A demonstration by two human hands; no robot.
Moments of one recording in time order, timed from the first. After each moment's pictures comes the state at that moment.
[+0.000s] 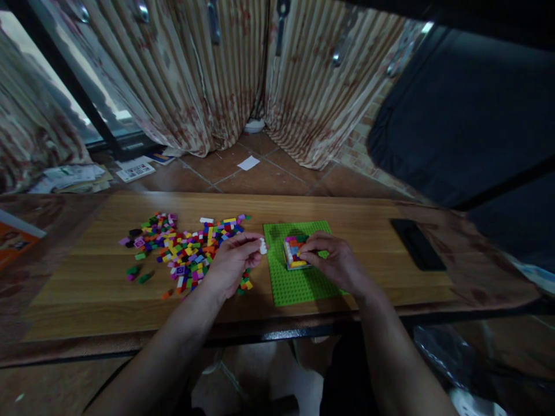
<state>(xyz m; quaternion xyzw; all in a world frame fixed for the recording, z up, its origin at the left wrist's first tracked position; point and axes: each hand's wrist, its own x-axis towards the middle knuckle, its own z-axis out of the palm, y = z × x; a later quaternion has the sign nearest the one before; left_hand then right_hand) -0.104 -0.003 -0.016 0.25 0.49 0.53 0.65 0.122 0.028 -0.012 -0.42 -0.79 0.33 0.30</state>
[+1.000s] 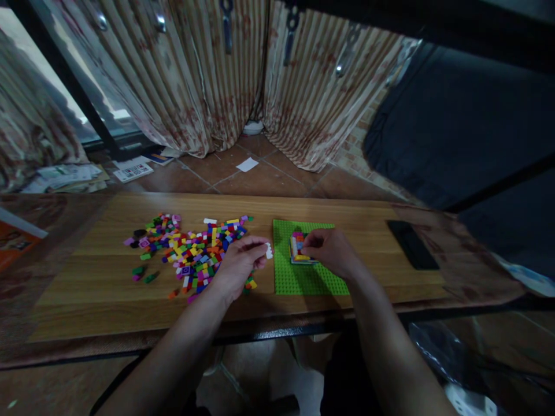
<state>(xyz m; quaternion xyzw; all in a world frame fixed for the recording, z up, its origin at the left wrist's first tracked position) -0.102 -0.008 -0.017 0.27 0.51 0.52 0.63 0.104 0.044 -0.002 -0.58 -0.71 0.33 0.24</state>
